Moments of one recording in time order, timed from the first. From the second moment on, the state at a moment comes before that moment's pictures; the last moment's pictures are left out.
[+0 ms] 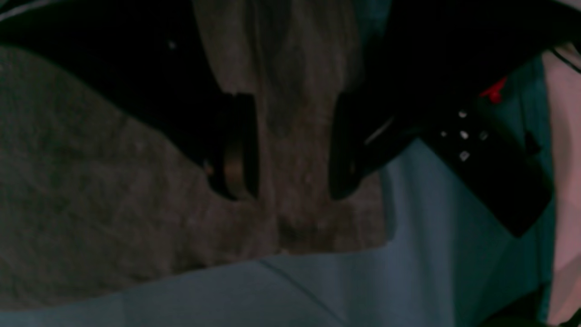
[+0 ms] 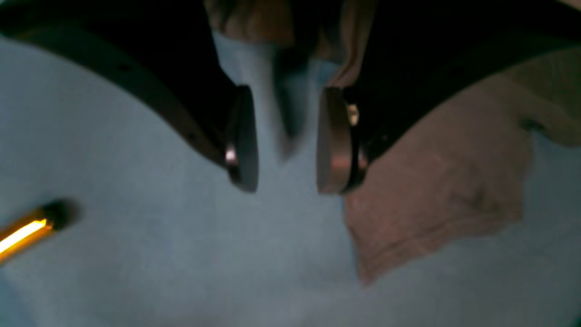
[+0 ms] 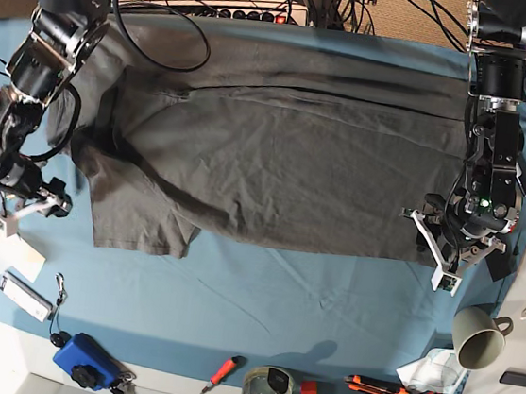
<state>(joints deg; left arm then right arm) -9.7 -15.0 -4.4 87.2 -11.2 -15.0 52.6 27.1 25.0 29.5 52.4 25.2 28.3 -58.5</state>
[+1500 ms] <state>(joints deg) -25.7 -16.2 -4.4 59.7 -8.3 -13.6 53.8 32.3 19.9 29.5 39.9 27.8 31.4 -59.3</state>
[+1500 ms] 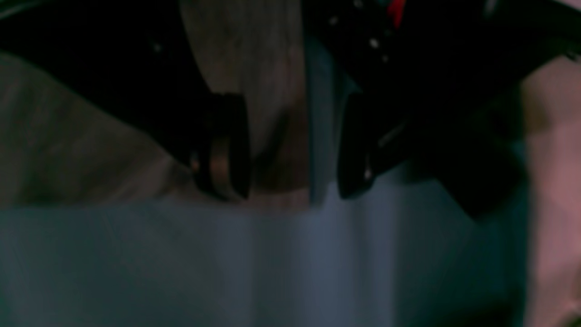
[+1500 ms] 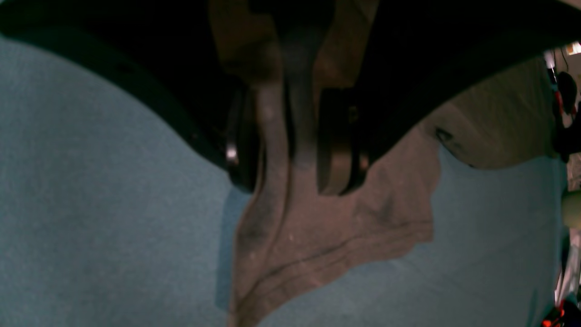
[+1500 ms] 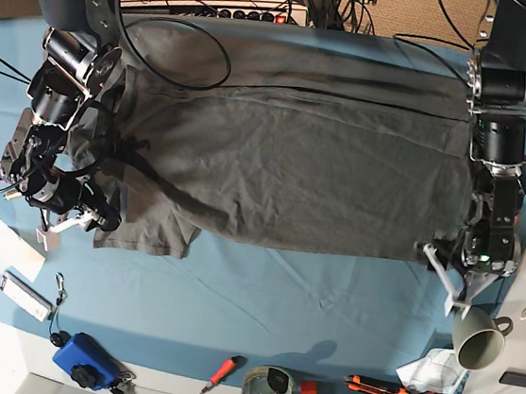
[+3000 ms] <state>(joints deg) -26.4 -18.1 -22.6 53.1 -40.3 -29.1 67.8 31.6 23.7 29.5 39.8 34.3 39.1 -61.1</state>
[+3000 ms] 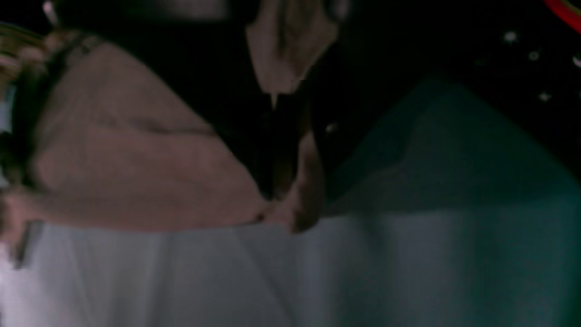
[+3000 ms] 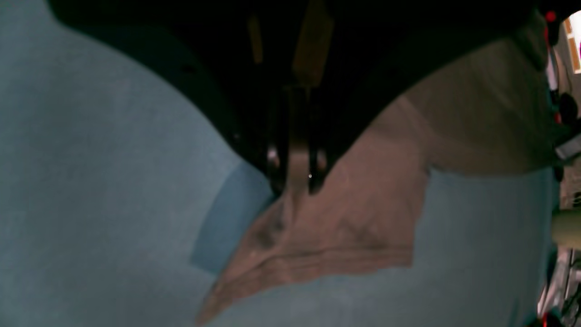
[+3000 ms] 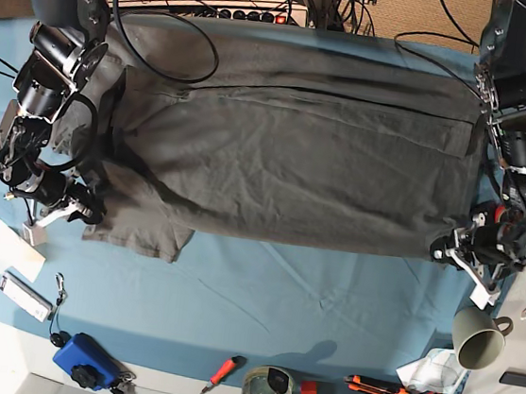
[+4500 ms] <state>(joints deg) -25.2 -20.6 -25.2 58.7 -52.4 -33.4 82.0 15.6 25.1 29.4 70.7 45.4 32.0 -74.9</state>
